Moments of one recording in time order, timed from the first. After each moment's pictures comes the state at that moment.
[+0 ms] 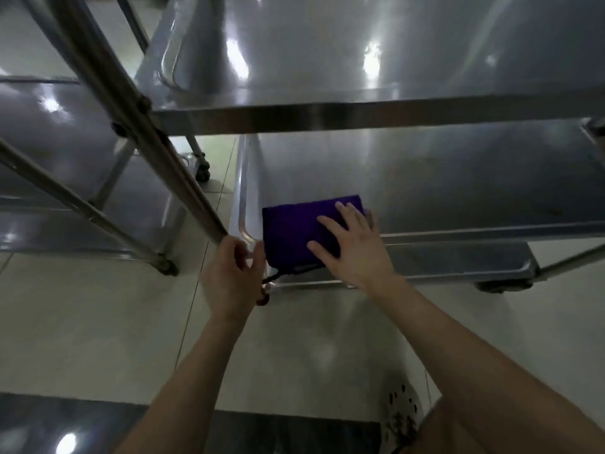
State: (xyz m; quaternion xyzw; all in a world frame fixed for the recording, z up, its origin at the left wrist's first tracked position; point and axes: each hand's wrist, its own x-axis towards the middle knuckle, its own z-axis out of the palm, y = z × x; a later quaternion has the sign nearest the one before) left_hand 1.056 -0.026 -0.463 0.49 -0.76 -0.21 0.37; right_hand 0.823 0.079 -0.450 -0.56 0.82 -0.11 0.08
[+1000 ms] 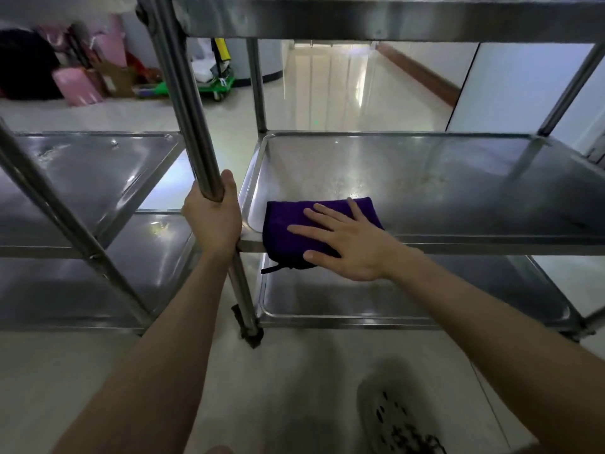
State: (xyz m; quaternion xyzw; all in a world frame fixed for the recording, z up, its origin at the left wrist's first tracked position) left_hand 1.039 -0.233 -0.454 0.41 -0.59 -0.35 0.59; right_hand 0.849 -0.056 -0.465 -0.70 0.71 -0.03 0.05
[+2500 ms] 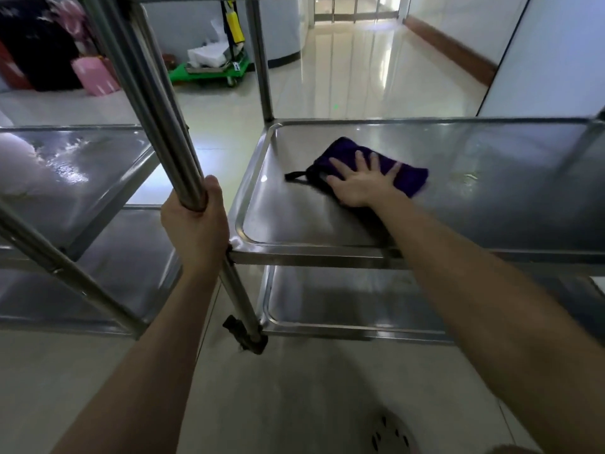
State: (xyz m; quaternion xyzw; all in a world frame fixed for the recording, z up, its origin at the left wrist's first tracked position) left_hand 1.023 -0.254 -0.474 0.45 -0.58 -0.35 0.59; right_hand 0.717 -0.185 -0.471 -0.48 0.87 -0.04 0.12
